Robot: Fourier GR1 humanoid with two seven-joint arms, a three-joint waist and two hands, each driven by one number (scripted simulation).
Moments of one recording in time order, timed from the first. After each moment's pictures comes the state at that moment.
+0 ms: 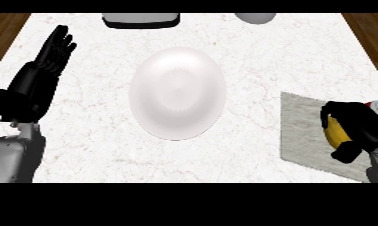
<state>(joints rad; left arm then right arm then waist) -0.25 0.33 0.06 -1.61 0.09 -0.02 0.12 -0.10 -0.61 0.17 -1.33 0.89 0.07 0.00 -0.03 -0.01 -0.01</state>
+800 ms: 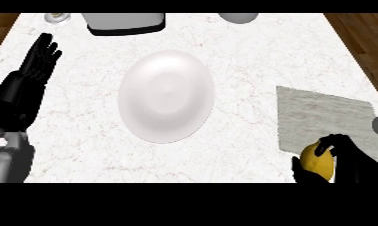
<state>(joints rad) -0.19 0.35 0.10 -1.63 0.09 0.00 0.12 0.30 -0.27 0.21 -1.94 1.11 -0.19 0.67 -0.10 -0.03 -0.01</state>
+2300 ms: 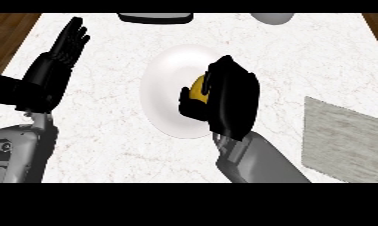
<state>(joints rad) -0.32 0.29 0.04 -1.58 0.07 -0.04 0.12 -0.58 -0.01 0.57 -1.60 1.19 -0.14 1.17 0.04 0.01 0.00</state>
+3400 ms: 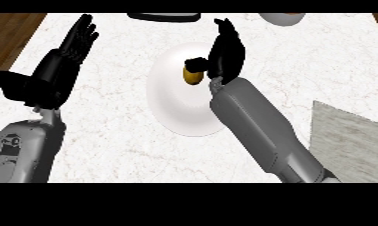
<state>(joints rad) -0.36 0.27 0.02 -1.56 0.06 -0.06 0.12 -0.89 -0.01 0.43 -0.90 0.77 -0.72 0.96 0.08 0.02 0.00</state>
